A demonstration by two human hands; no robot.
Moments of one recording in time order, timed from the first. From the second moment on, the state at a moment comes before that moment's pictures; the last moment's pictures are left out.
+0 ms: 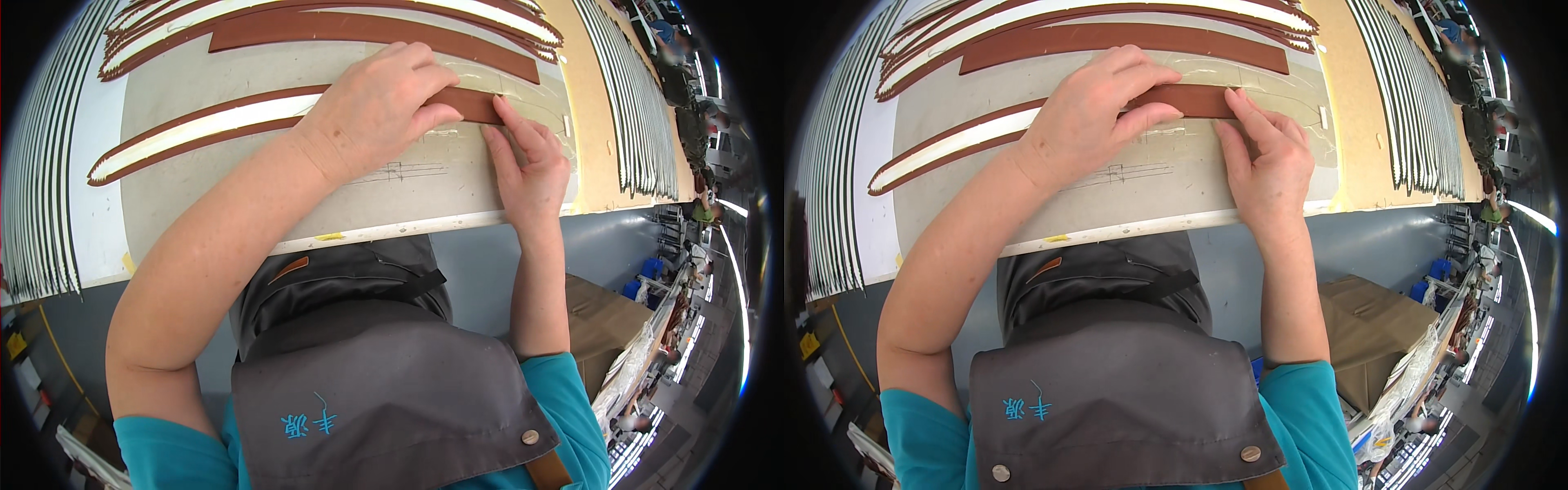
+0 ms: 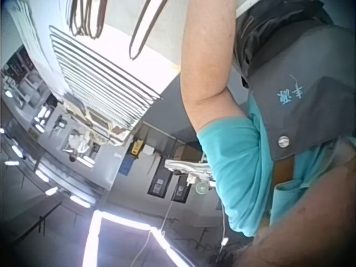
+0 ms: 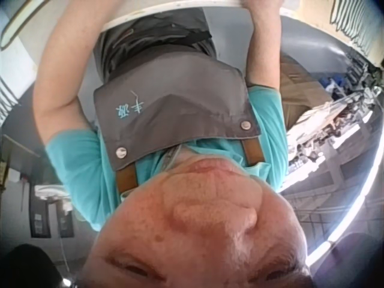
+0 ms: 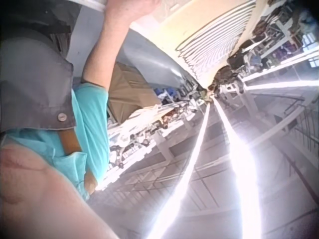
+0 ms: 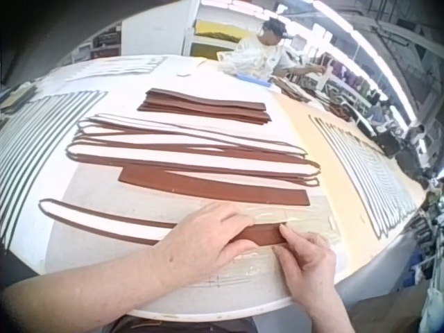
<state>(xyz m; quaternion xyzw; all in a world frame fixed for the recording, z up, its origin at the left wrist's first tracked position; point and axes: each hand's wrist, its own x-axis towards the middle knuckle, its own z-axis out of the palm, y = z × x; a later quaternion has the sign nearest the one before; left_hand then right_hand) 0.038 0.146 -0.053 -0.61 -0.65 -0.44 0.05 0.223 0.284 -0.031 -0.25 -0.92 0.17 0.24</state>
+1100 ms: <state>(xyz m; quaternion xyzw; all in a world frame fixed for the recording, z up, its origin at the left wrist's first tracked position) 0.031 0.149 -0.048 -0.57 -0.66 -0.47 -0.11 0.221 0.287 -0.034 -0.24 -0.92 0.16 0.27</state>
